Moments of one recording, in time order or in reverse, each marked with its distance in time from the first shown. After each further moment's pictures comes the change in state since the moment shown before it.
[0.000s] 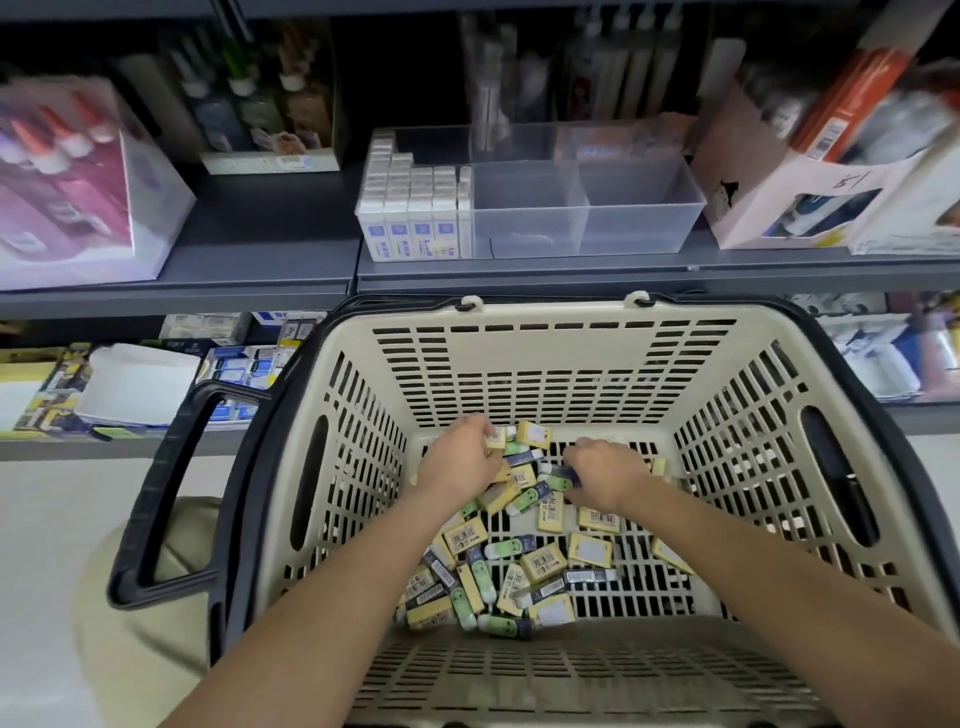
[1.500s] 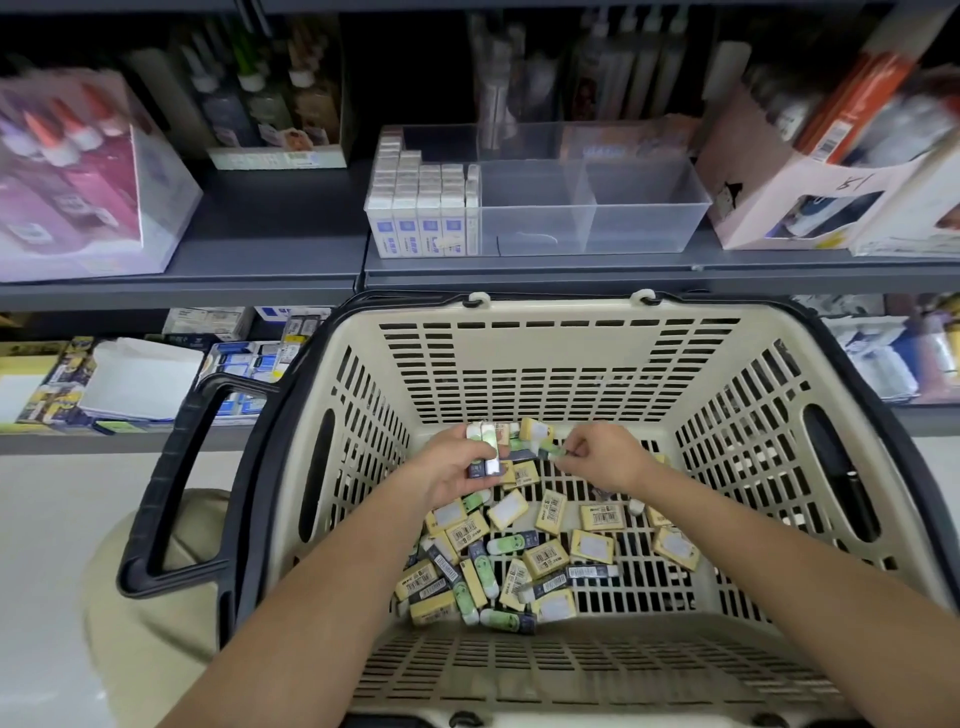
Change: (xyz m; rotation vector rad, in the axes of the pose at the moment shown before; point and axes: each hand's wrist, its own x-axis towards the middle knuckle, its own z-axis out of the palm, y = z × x) left_hand -0.001 -0.005 -0.012 -1.161 -0.329 -0.478; right_hand -0.006 -0.002 -0.019 0.620 0.123 0.101
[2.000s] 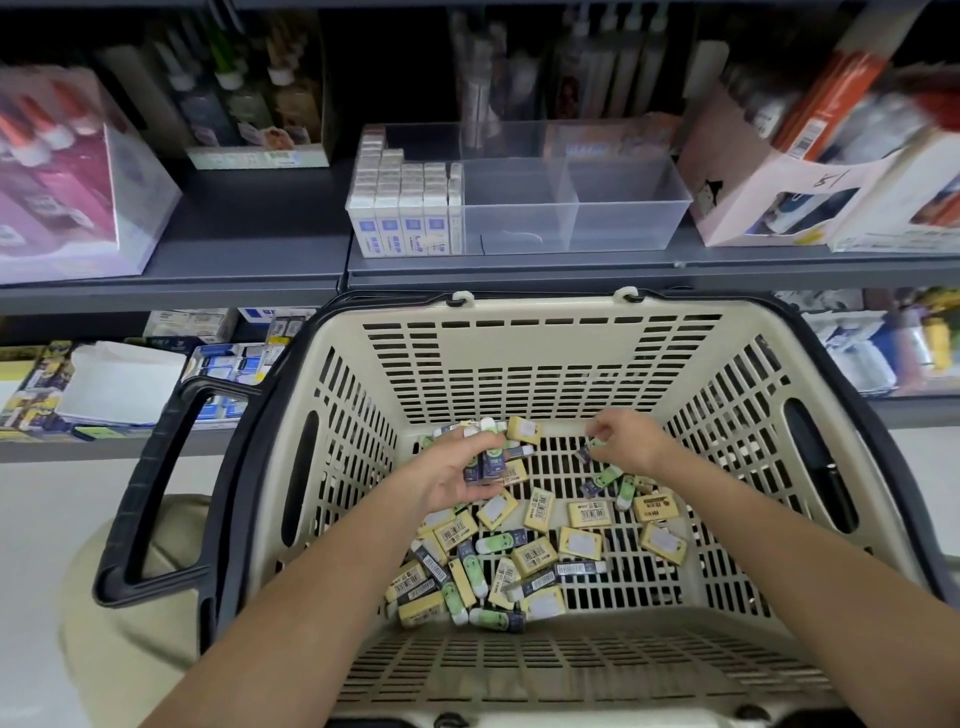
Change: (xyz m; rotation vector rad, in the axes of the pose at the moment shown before) left_hand -0.003 -0.003 0.009 -0.027 -0.064 -0.065; right_hand 0.002 0.034 -0.025 -0.035 0.007 0.149
